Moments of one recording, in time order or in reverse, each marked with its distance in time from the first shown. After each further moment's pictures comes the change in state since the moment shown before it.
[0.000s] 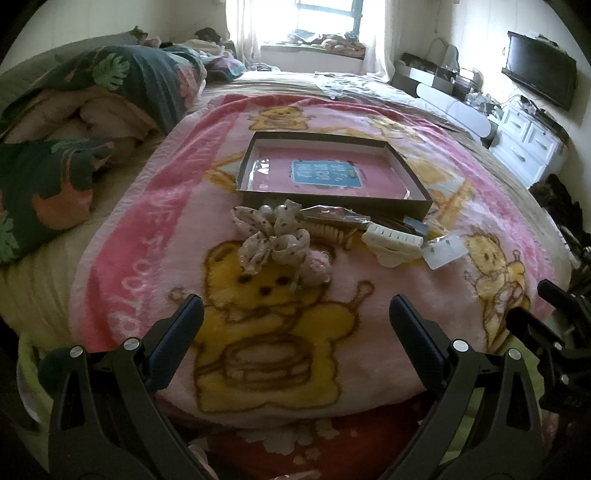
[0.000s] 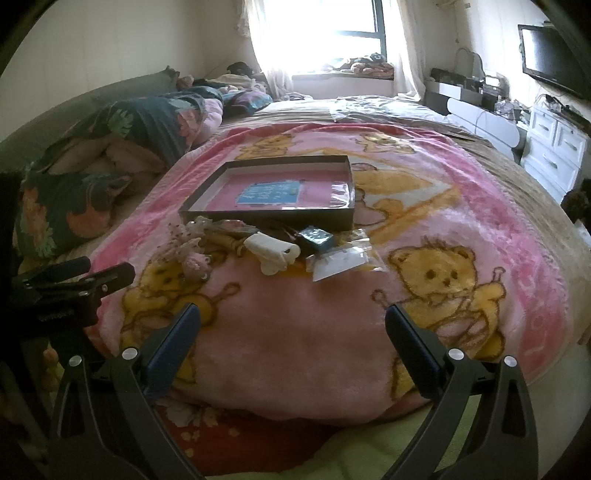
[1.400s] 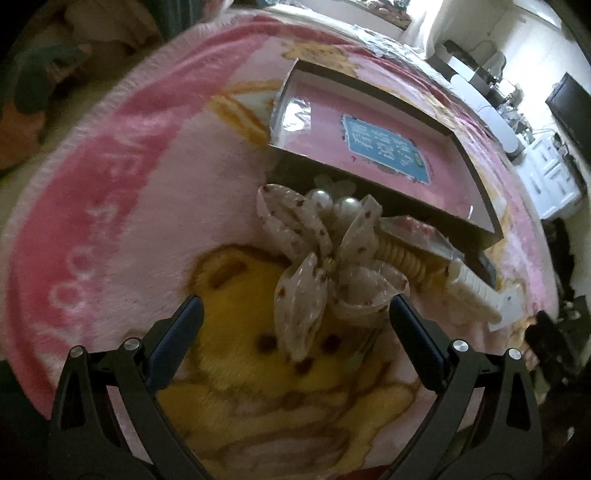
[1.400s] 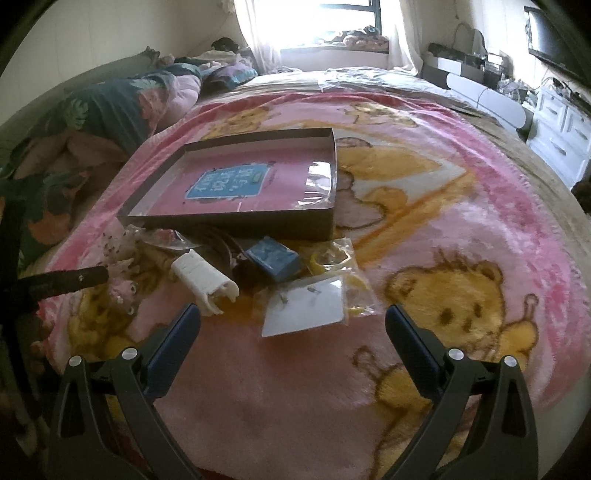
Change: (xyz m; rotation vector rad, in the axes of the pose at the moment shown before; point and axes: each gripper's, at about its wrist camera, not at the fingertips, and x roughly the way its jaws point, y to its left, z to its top) left arm 0.134 0.069 0.038 -0.235 0.242 -0.112; right arm 0.115 -0.047 0.037 0.031 0.114 0.004
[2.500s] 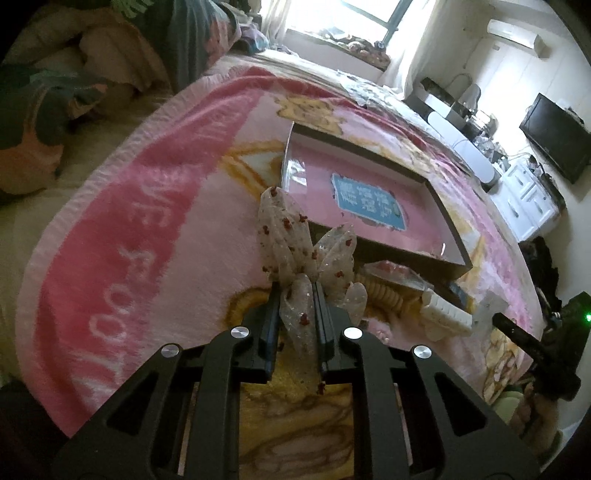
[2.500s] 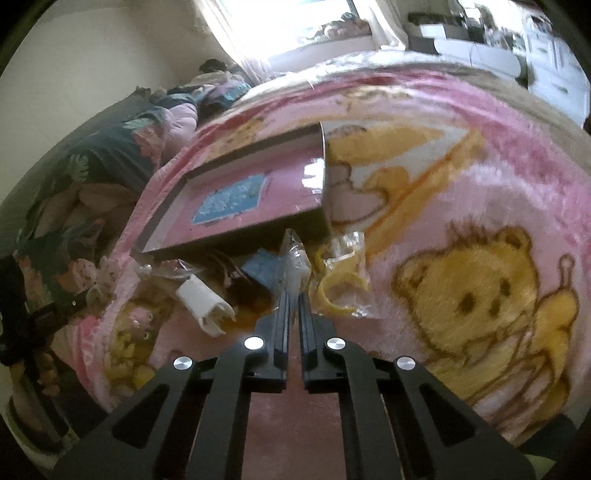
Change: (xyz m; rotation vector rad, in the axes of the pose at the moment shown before) left arm -0.056 0.019 0.002 0.025 -0.201 -0.056; right arm -0.005 -0.037 0.002 0.166 -0.044 0.145
